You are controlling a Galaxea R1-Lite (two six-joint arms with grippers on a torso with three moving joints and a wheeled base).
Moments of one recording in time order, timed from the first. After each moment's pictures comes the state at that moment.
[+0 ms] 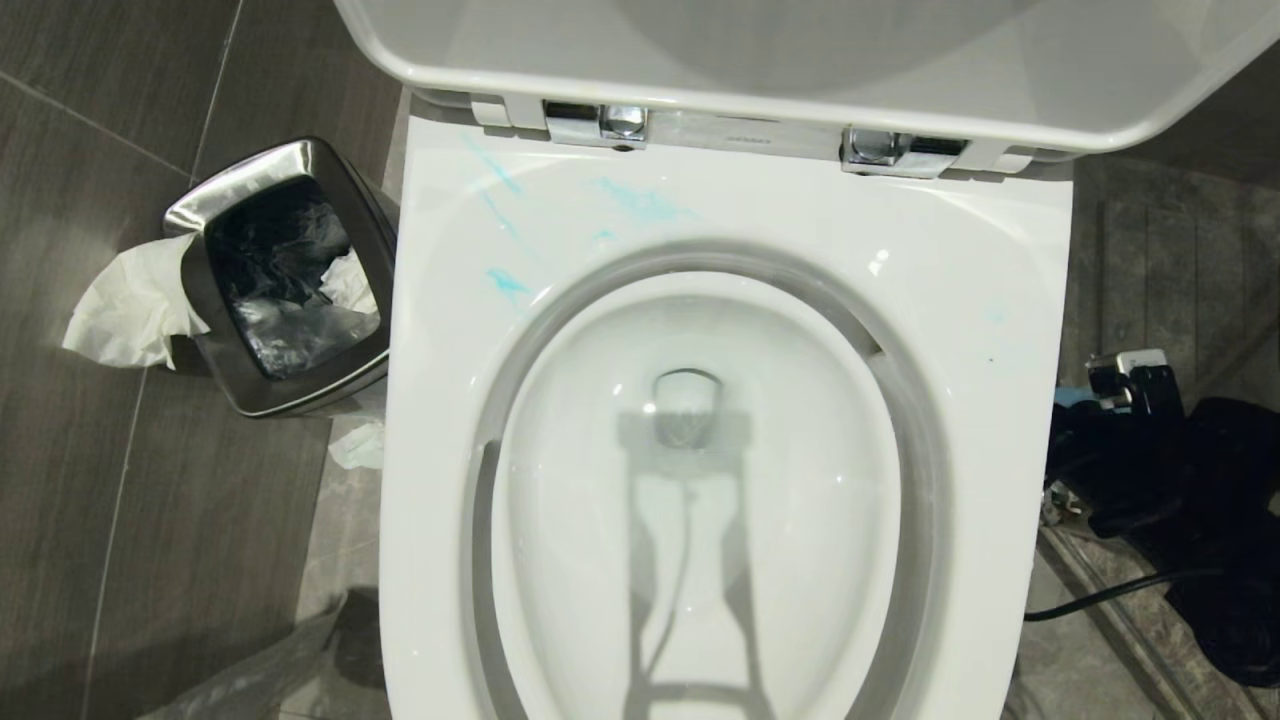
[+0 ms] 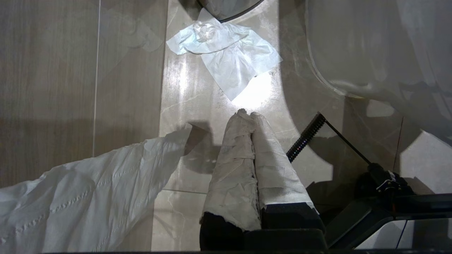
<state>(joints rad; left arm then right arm) 0.00 0.00 0.00 0.01 -0.02 0.01 -0.05 1.98 -0.46 -1.52 0.12 -0.04</state>
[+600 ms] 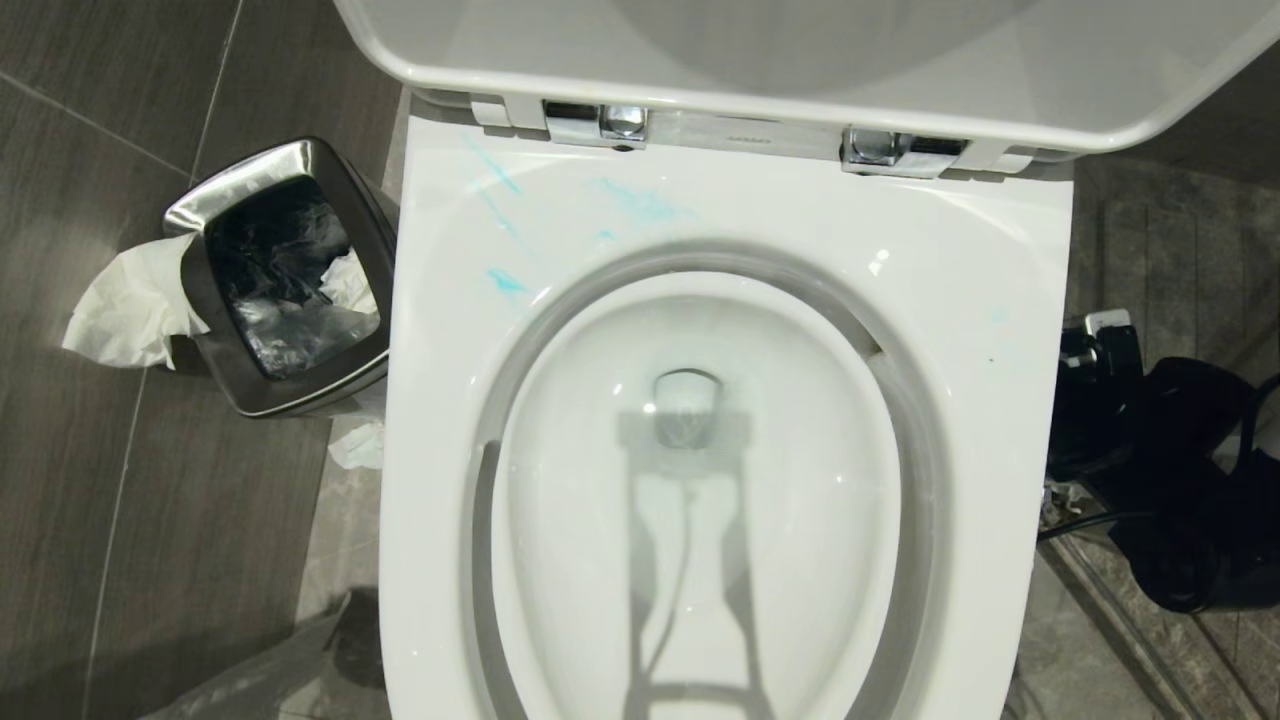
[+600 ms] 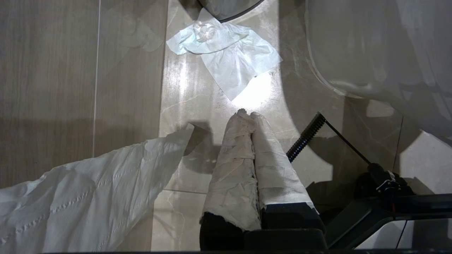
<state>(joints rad) 0.00 0.00 0.00 0.01 -0.02 0.01 -0.05 2.09 -0.71 -1.52 0.19 -0.03</state>
